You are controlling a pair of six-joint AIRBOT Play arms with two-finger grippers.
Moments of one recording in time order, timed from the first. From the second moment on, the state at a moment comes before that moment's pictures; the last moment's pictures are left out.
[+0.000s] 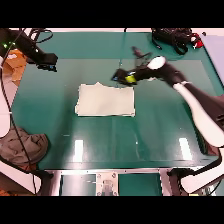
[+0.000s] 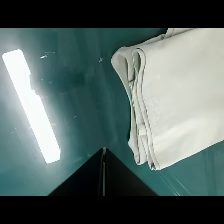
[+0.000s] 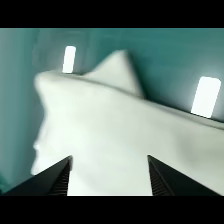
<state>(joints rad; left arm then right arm) 0.00 -1.77 2.09 1.32 -1.65 -1.37 0.21 -1.70 1.50 -0.82 0.96 1.50</state>
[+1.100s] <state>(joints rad) 0.00 -1.77 2.09 1.30 -1.66 -1.39 0.04 -1.59 1.29 -0.54 0.97 1.34</state>
